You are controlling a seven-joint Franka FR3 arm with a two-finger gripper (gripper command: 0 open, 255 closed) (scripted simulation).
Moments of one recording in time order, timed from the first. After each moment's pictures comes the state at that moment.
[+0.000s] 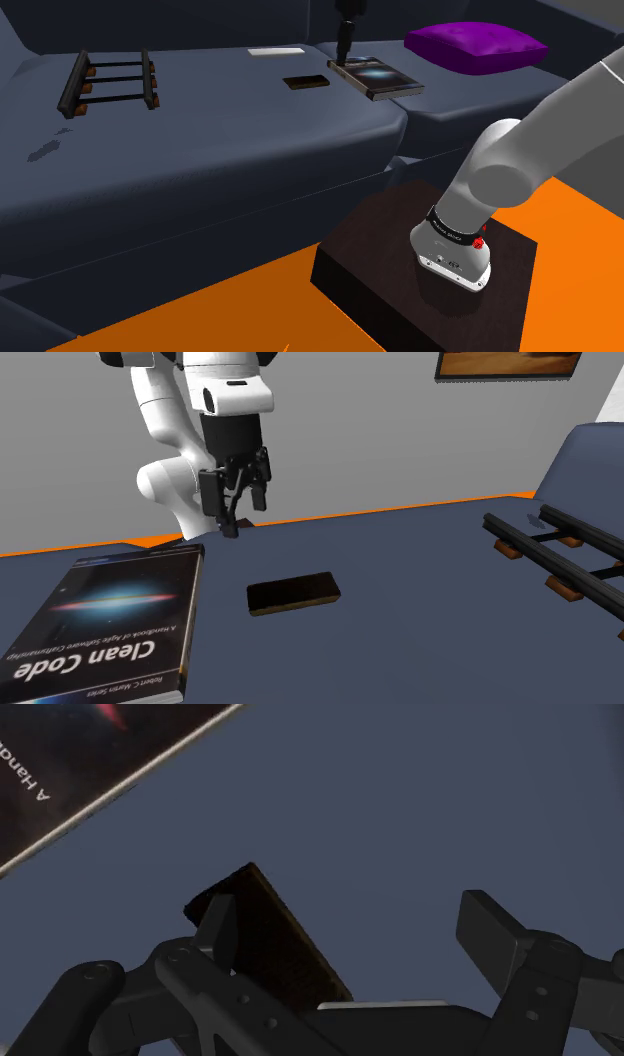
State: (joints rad) arm 0.10 -0.37 -0.12 -2.15 -0.05 1.82 -0.64
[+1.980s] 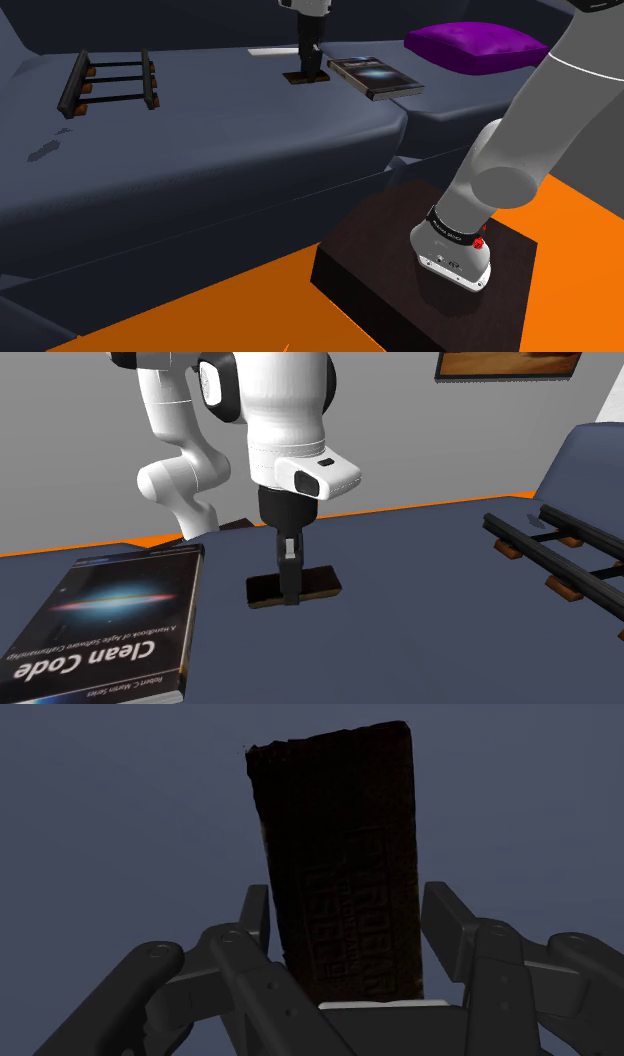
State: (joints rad) arm 0.16 -0.05 -0.15 -1.99 -0.04 1.96 -1.00
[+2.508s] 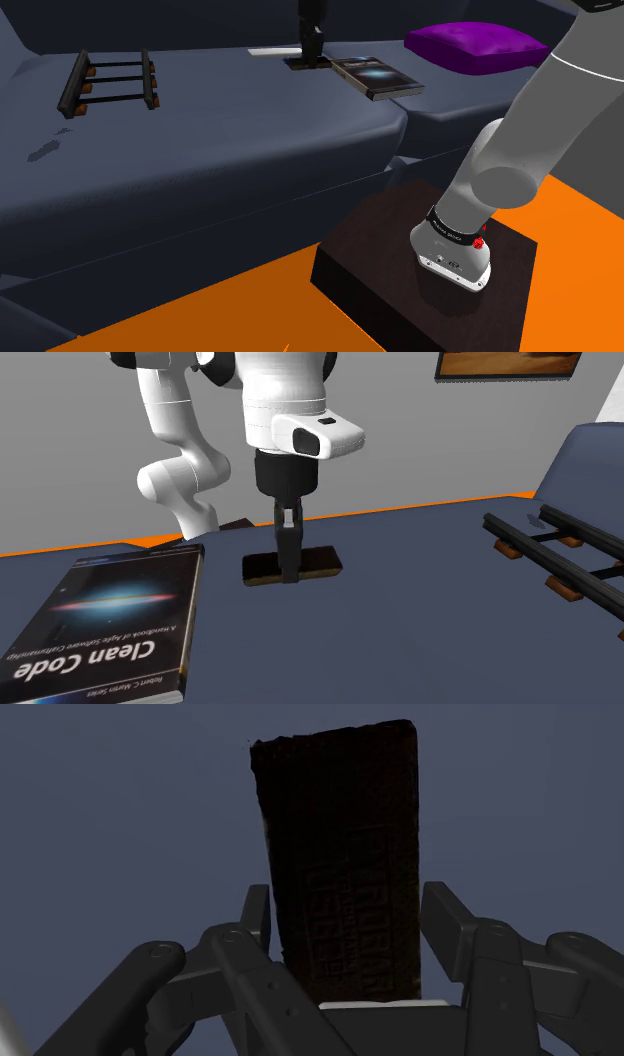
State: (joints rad) arm 0.16 -0.07 -0.14 -1.90 -0.04 1.86 -1.00
